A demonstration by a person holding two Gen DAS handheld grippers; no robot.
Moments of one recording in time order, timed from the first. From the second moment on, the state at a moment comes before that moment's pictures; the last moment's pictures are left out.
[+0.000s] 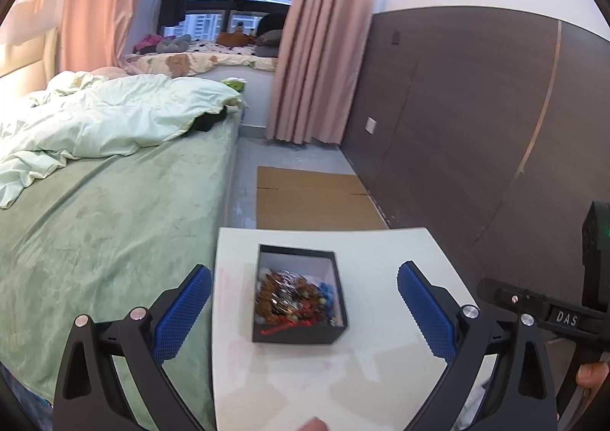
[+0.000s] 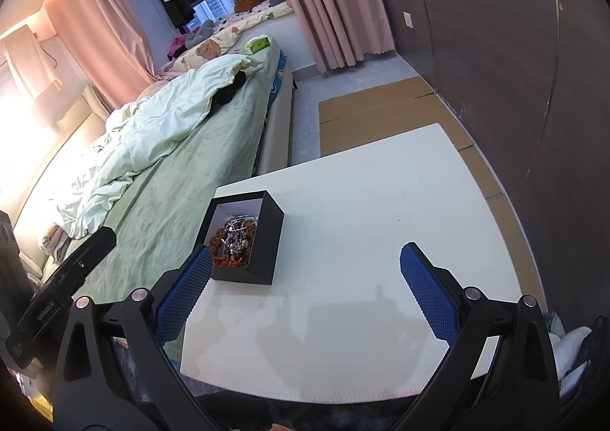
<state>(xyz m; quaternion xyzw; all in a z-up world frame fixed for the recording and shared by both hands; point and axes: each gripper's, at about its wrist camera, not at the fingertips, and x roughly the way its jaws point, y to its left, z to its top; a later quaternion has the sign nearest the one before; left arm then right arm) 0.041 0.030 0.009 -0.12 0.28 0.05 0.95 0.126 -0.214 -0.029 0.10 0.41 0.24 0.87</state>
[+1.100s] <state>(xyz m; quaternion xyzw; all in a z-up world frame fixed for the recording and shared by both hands) 0.089 0.151 -0.026 -0.20 0.31 0.15 0.92 0.153 -0.010 -0.113 0.04 0.50 0.33 0.80</state>
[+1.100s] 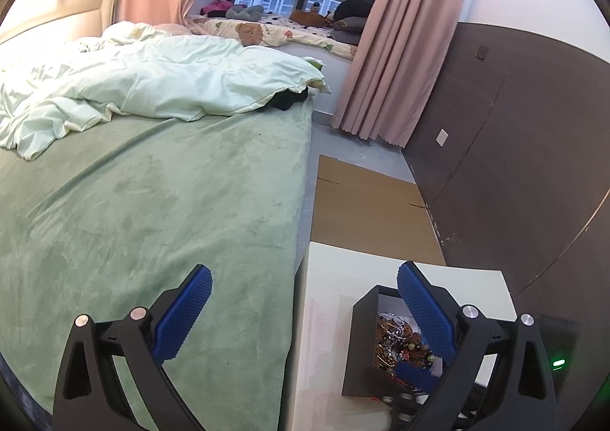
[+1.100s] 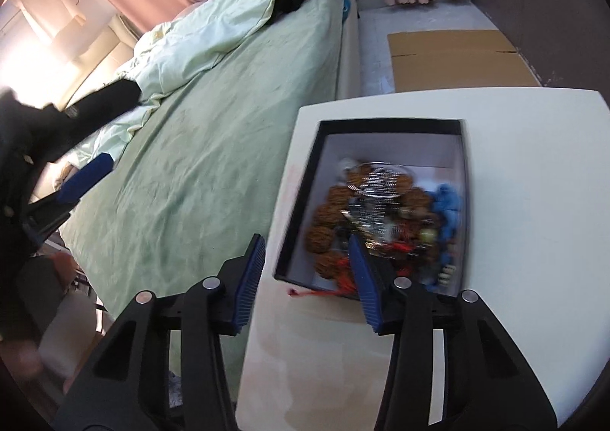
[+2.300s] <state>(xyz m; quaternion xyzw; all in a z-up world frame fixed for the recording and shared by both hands) 0.104 0.116 -0.039 -0.16 0.34 0.12 0.92 0.219 -0.194 -0.103 0.35 0.46 0.34 0.74</state>
